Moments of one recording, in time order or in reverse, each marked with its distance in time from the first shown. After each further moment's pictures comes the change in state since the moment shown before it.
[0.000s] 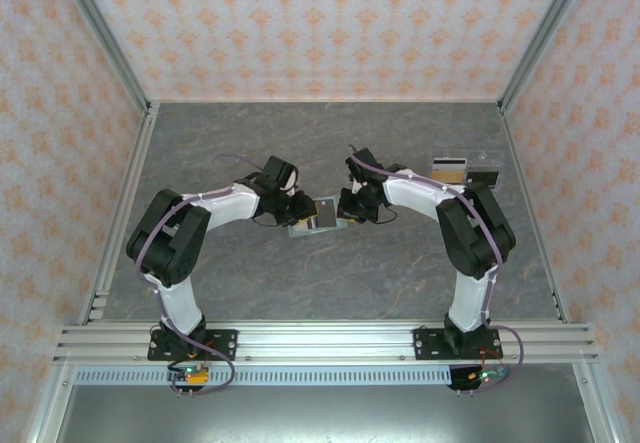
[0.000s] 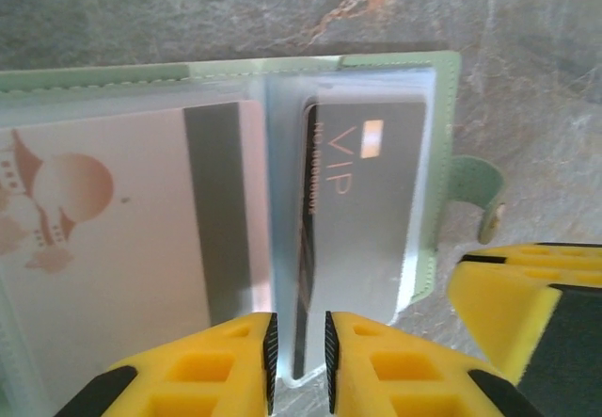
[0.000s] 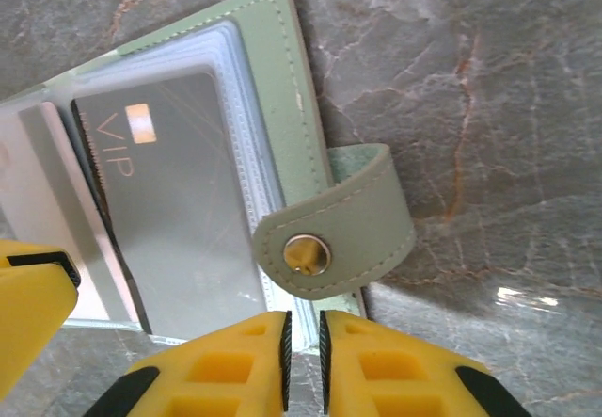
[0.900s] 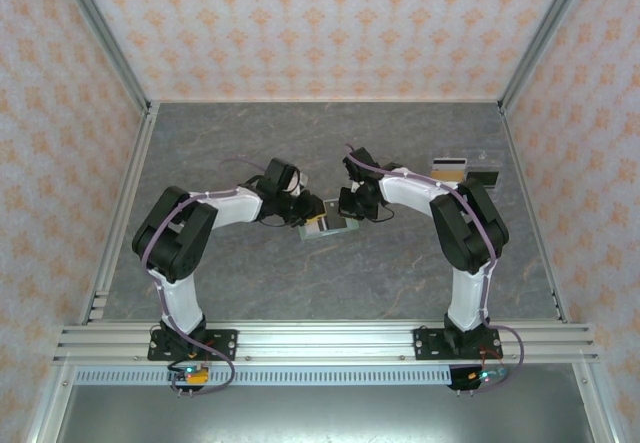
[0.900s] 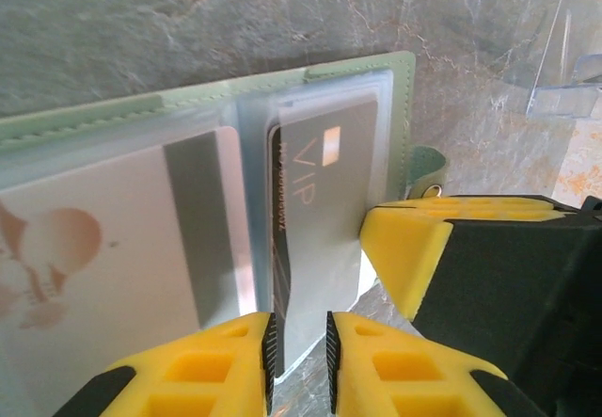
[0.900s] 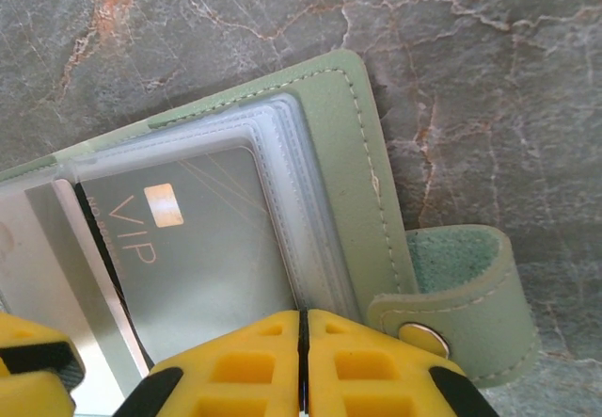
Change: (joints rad) left arm -0.015 0.045 -0.030 0.169 0.127 -0.072; right arm 0.000 0.051 0.033 -0.003 0.081 -0.006
